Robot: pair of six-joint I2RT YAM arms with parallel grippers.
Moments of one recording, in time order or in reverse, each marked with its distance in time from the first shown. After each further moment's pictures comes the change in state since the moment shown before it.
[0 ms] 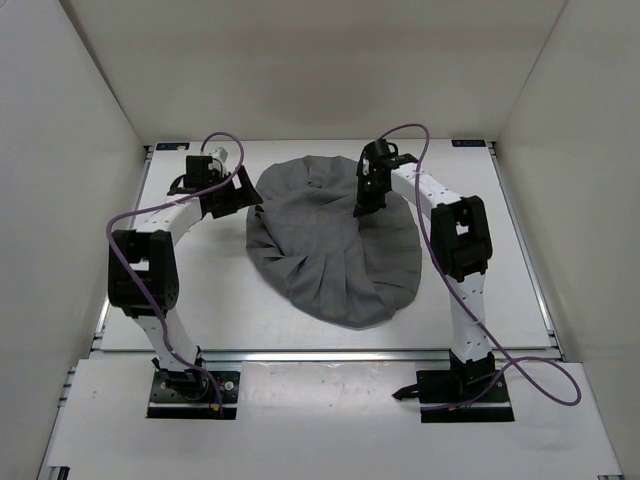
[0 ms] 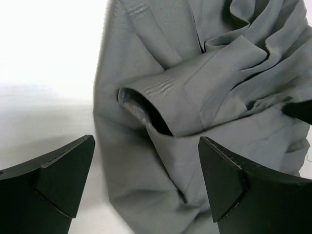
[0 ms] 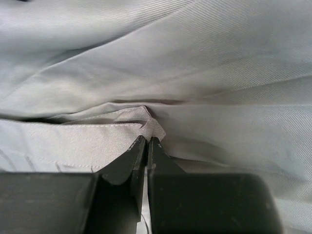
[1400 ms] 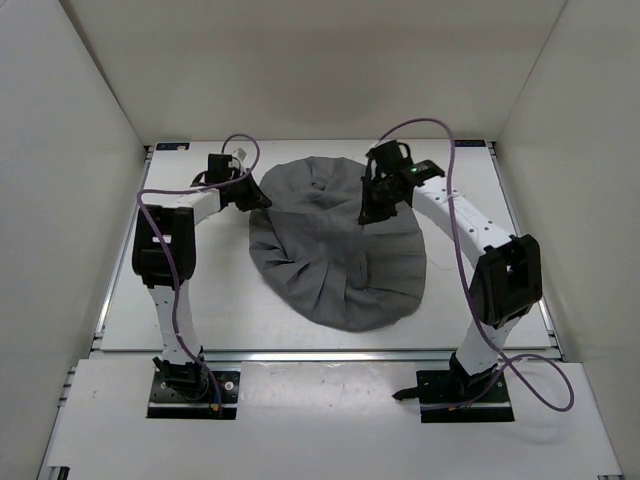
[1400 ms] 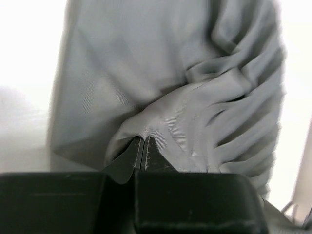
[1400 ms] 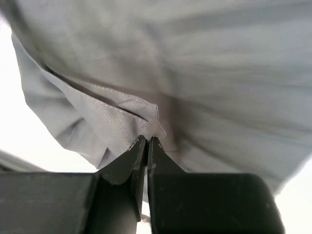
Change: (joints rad) left arm -0.050 0.291 0.157 0.116 0.111 -0.126; right arm 0.111 -0.485 -0.296 -0.091 0.053 -0.012
